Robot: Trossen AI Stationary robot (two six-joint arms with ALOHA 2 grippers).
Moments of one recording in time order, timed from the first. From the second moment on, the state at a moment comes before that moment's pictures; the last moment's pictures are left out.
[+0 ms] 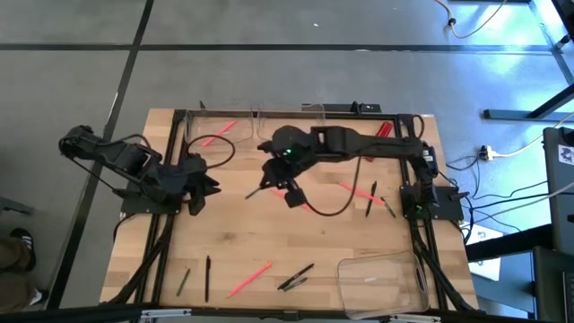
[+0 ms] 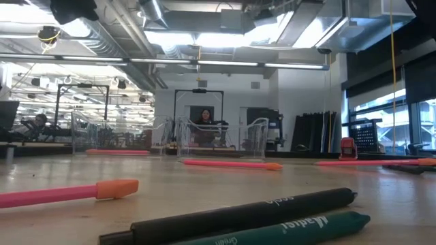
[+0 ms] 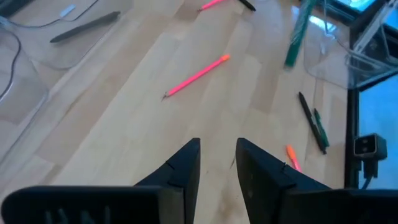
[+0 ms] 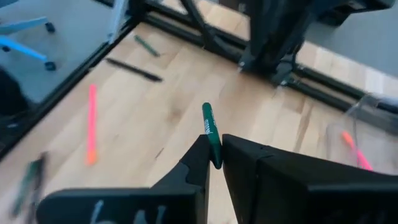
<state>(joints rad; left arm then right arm) -0.39 0.80 0.98 -0.97 -0.38 -0.74 0.01 1.98 2.13 -0.87 -0.28 -0.38</state>
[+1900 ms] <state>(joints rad) -0.56 0.90 0.98 -0.68 -0.44 -0.33 0.63 1.98 1.56 -1.33 -0.45 0.86</state>
